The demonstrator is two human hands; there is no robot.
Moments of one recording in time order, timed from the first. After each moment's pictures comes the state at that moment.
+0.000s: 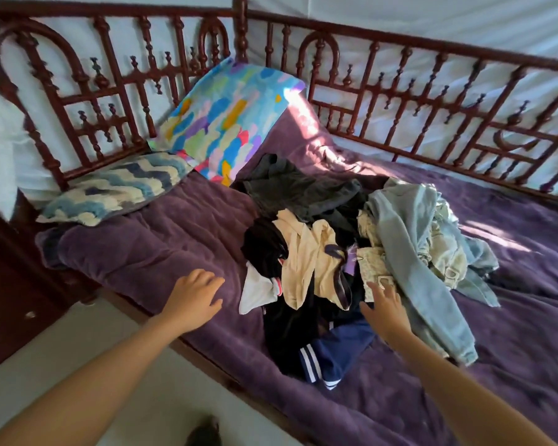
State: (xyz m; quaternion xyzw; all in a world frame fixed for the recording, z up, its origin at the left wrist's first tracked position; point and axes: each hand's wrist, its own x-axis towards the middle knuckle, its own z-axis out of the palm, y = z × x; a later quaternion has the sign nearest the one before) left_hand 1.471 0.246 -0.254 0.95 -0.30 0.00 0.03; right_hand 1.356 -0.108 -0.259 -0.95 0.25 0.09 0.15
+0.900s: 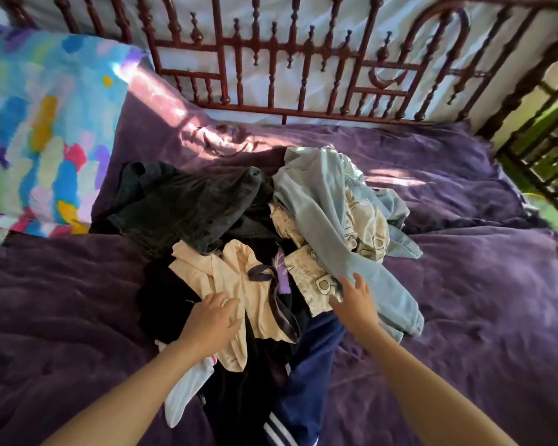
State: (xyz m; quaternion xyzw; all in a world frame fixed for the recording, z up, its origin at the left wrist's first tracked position) left_hand 1.598 0.014 -0.296 0.86 -0.47 -0.19 0.05; right_hand 1.428 -0.198 -0.276 -0.87 0.45 0.09 0.19
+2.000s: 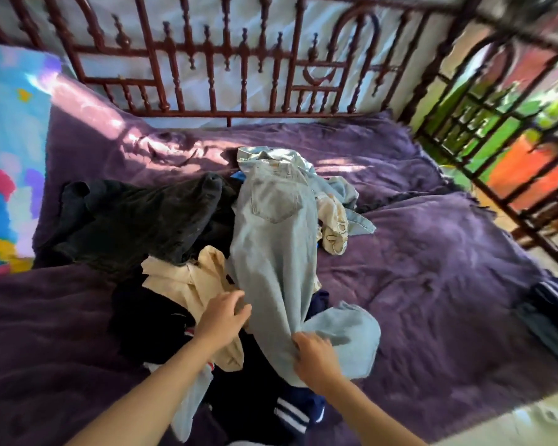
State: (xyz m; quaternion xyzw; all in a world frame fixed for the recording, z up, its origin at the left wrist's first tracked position) left_hand 1.600 -0.002 -0.289 0.80 -0.43 -0.34 0.23; right_hand 1.403 -0.058 -0.300 -0.88 0.41 0.10 0.21
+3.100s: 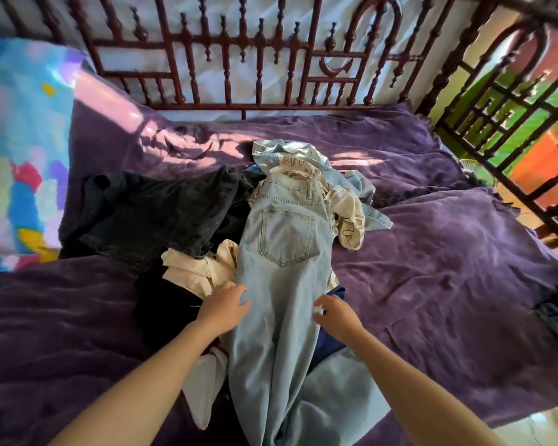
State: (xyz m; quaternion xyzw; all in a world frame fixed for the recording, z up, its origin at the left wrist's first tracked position) left_hand 1.634 0.004 -0.295 0.82 -0.48 -0.28 0.09; right_hand 1.426 -0.122 -0.301 -0.82 0.48 0.11 0.29
